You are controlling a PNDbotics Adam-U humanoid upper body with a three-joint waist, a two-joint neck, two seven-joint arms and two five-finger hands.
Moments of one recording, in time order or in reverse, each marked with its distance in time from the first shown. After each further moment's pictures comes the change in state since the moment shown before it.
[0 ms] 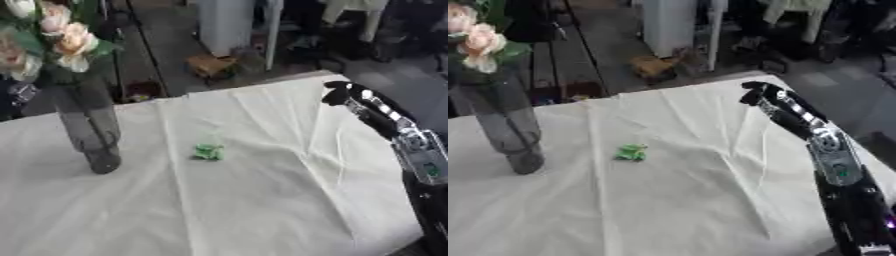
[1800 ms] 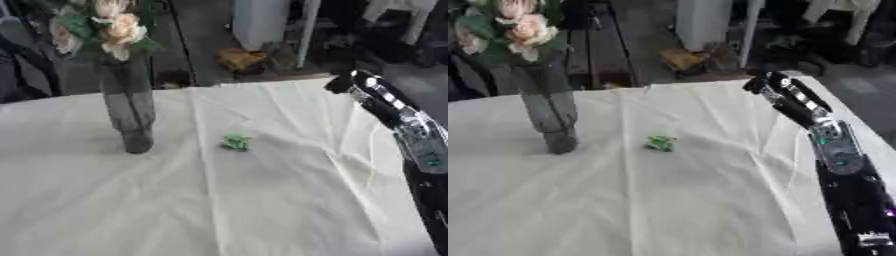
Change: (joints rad) left arm 0.511 0.067 0.122 -0.753 0.460 -0.136 0.066; right arm 0.001 0.010 0.000 -0.005 0.000 0.004 -0.022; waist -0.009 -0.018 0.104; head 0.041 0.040
